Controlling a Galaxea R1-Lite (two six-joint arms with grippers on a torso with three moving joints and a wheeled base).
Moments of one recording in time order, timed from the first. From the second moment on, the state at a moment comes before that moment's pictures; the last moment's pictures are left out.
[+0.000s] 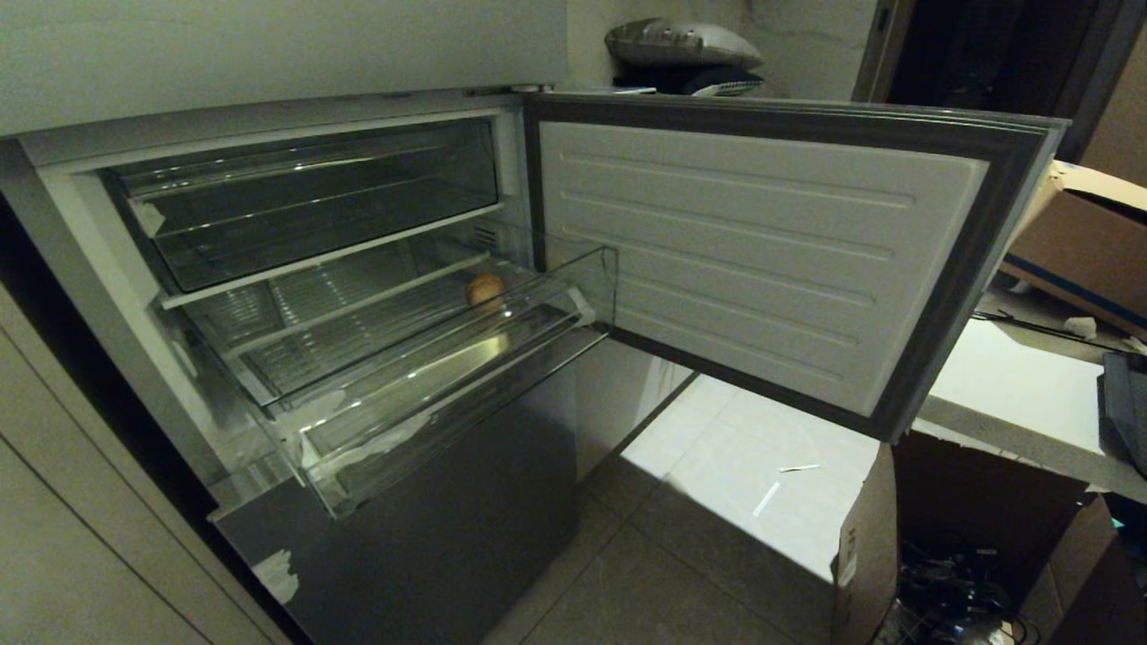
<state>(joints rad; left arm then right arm) 0.00 0.00 0.00 0.00 0.00 0.02 -1.05 1.79 -0.94 -0.50 0.21 0.04</state>
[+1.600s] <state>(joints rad) 0.00 0.00 0.00 0.00 0.00 0.02 -0.88 1.10 -0.38 -0.50 0.48 -0.08</state>
